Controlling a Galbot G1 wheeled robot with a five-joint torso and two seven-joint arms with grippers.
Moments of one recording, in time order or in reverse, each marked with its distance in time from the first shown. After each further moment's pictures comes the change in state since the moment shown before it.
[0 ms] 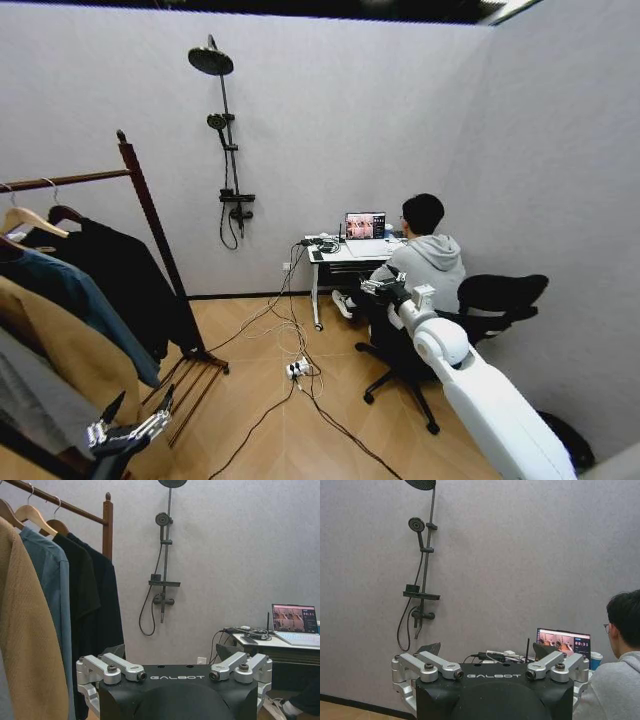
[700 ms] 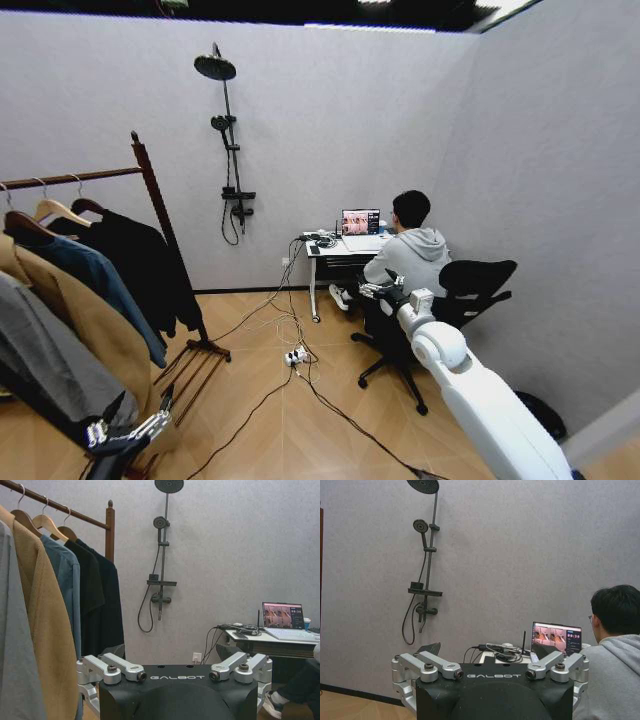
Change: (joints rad) left arm 0.000 0.000 0.000 0.000 0.000 0.000 0.000; right arm -0.016 0.007 -0.001 0.002 -0.007 0.002 -0.003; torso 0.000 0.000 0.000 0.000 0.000
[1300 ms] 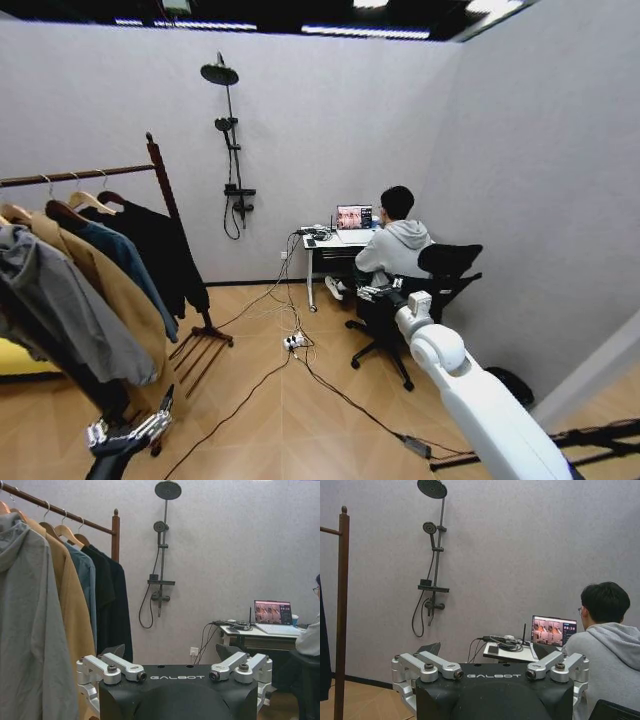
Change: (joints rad) left arm 0.000 0.000 0.000 0.000 0.000 0.000 0.000; right arm -0.007 0.002 -0.012 0.007 0.001 -0.003 0.004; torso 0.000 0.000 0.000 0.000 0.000
